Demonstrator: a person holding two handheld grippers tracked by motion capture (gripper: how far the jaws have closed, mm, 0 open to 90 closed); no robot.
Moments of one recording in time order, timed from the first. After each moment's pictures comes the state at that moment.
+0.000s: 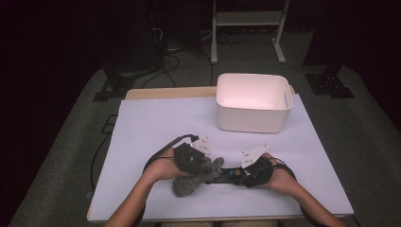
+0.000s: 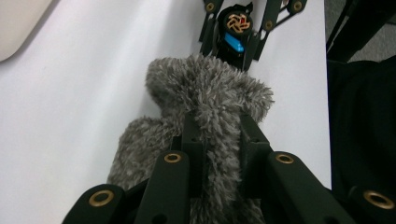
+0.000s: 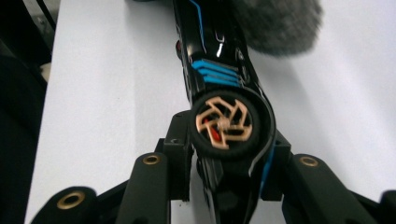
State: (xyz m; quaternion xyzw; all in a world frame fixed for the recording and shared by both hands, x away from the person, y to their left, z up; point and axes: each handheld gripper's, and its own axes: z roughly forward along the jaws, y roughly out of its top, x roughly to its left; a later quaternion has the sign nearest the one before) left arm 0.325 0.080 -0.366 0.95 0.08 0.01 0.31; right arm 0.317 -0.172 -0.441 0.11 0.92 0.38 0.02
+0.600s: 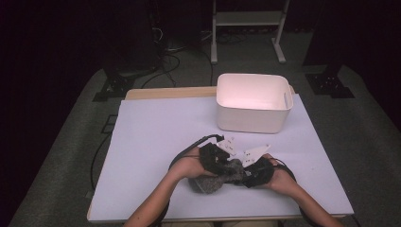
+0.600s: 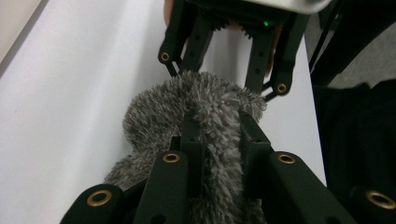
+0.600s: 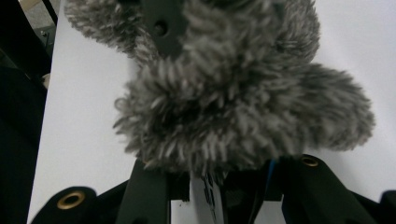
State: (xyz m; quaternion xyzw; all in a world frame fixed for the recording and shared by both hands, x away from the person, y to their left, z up) left arm 0.335 0.013 -0.377 0.94 0.04 -0.02 0.34; right arm 0.317 -0.175 -0.445 0.13 0.91 0.39 0.02
